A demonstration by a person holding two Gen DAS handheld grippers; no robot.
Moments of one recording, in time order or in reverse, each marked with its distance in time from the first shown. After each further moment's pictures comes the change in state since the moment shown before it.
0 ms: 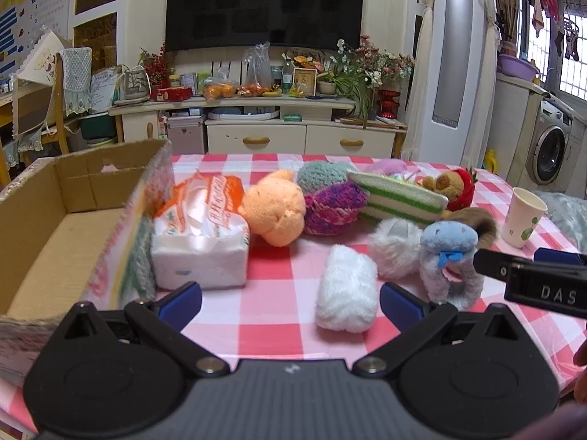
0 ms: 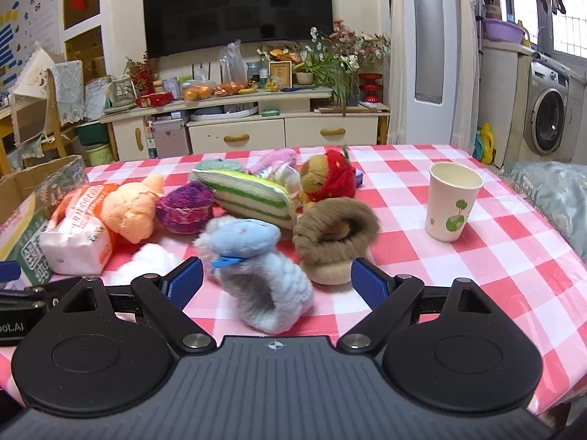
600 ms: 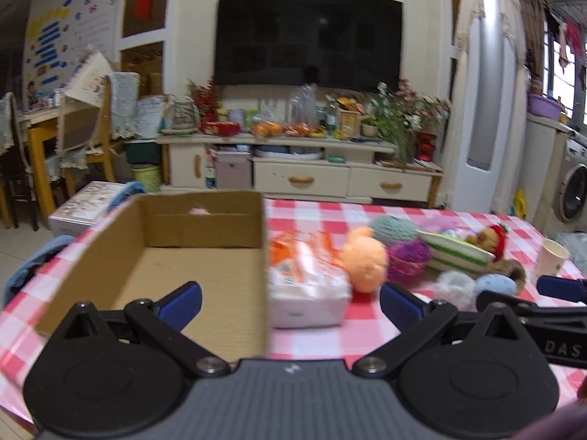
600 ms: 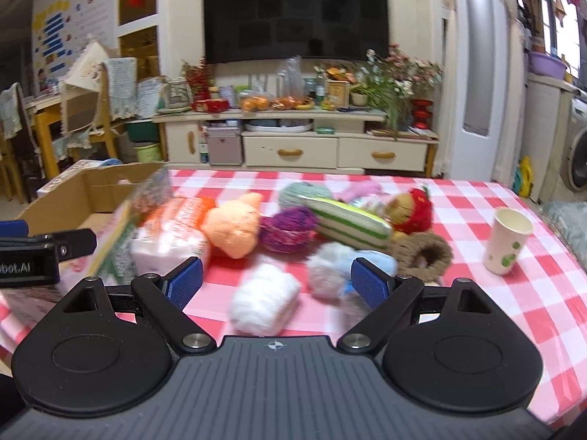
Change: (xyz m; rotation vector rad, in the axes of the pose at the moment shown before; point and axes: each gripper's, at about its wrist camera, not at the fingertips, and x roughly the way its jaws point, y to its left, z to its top) left arm -0.058 0.083 0.021 -0.050 -0.119 0.113; right arm -0.049 0.080 0.012 -0.104 -0.035 0.127
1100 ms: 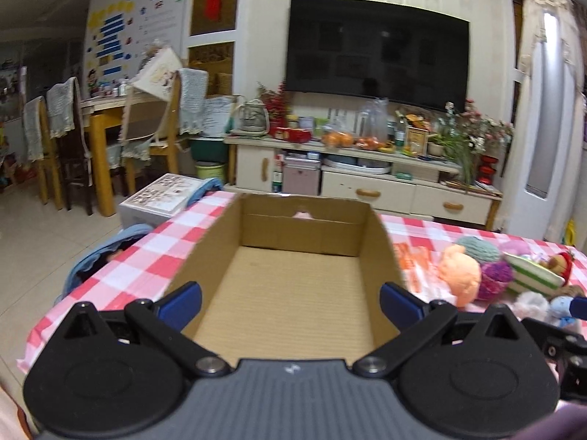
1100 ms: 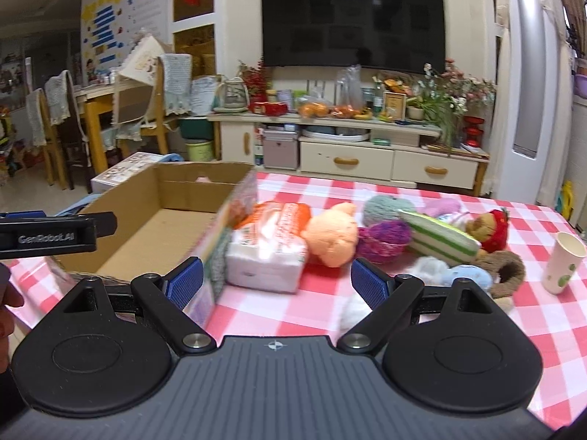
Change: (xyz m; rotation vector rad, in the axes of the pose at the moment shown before) left arm -0.001 0.079 -0.005 -0.094 -0.025 0.166; right arm -0.006 0.058 0.007 -0.079 -0.011 0.142
